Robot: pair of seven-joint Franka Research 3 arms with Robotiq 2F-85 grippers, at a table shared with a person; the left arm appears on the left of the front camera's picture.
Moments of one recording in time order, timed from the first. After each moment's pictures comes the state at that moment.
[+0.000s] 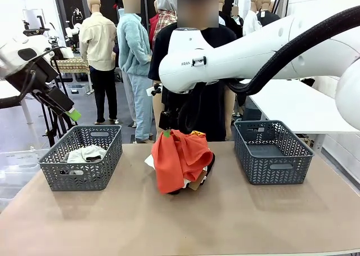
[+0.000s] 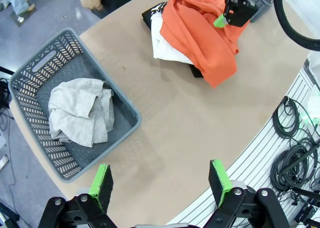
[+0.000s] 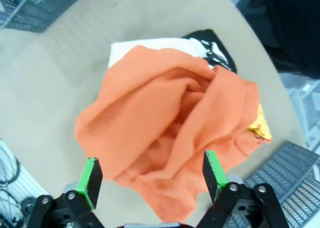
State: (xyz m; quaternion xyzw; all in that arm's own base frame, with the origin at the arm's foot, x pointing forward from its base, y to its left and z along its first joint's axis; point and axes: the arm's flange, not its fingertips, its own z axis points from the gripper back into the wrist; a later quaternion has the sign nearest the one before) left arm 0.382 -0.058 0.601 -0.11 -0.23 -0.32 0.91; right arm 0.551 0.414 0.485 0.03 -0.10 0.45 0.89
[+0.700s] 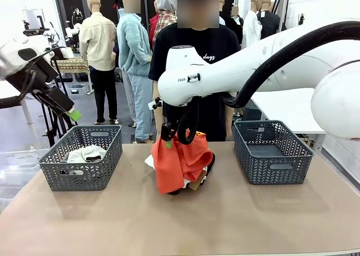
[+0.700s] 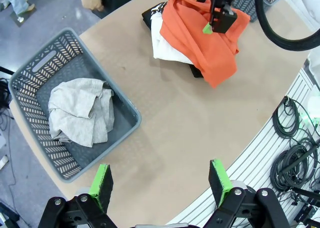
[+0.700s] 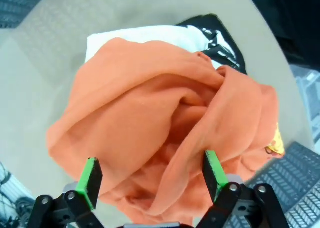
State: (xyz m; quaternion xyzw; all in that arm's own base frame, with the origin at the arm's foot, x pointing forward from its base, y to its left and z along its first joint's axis) left arm 0.382 -0.058 0.601 -0.11 -0.23 -0.32 0.91; right arm 0.575 0.417 0.436 0.01 -0.06 0.44 0.89
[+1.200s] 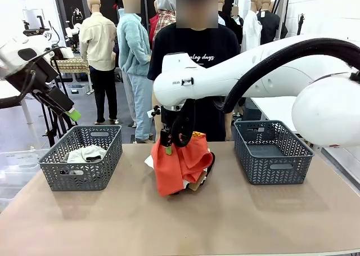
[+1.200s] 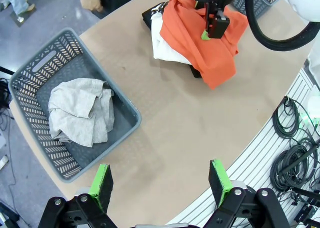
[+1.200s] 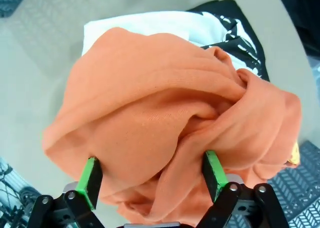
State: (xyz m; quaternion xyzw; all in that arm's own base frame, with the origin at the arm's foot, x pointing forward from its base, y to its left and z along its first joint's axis) left arm 0.382 -0.058 0.601 -0.11 -0.23 -0.32 0.91; right arm 0.586 0.424 0.415 0.01 -0.01 0.44 0.90
